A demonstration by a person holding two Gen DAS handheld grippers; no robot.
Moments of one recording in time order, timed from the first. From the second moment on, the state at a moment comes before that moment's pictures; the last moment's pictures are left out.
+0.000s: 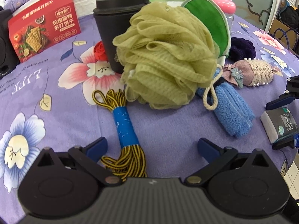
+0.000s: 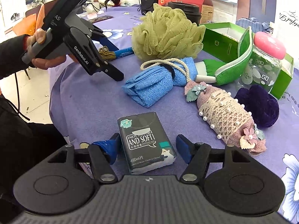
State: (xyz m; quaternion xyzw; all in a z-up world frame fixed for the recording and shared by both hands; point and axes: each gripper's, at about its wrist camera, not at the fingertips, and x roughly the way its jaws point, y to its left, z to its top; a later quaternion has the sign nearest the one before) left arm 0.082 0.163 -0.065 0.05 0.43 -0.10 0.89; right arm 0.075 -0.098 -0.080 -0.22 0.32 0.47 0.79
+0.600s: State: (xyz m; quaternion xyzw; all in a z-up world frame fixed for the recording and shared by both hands) left arm 0.033 0.199 0.007 -0.07 0.41 -0.06 0.91; right arm 0.058 -0.109 -0.036 -0.11 0.29 0.44 0.84
